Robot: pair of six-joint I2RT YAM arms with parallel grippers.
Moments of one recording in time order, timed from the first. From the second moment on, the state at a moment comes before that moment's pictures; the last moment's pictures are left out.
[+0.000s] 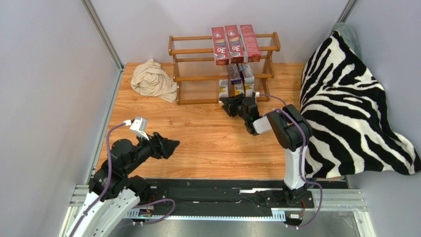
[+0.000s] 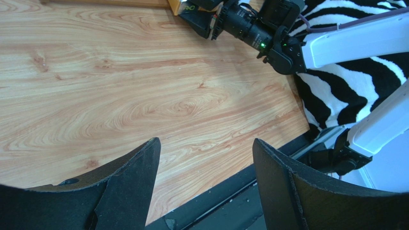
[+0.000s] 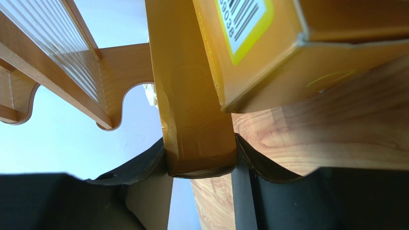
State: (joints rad) left arm -0.52 0.29 0.63 -0.58 0.12 -0.56; right arm 0.43 2.06 0.91 0.87 -0.08 1.48
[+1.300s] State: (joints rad) left arm -0.52 0.33 0.61 -0.54 0.17 -0.55; right arm 0.44 1.75 0.65 0.73 -0.15 1.33
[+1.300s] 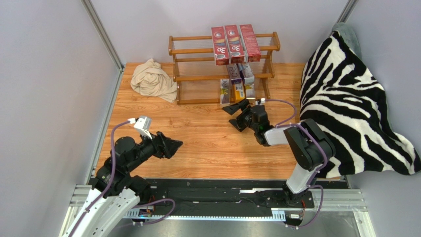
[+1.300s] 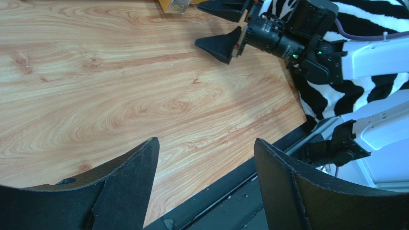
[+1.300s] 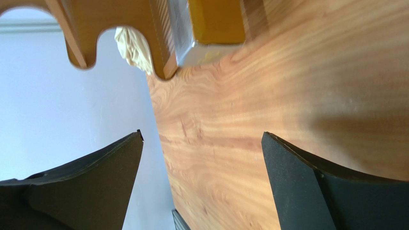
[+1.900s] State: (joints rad) left arm -0.52 0.42 0.76 -0.57 0.11 -0.49; right arm 0.48 0.83 0.60 0.00 0.09 0.90
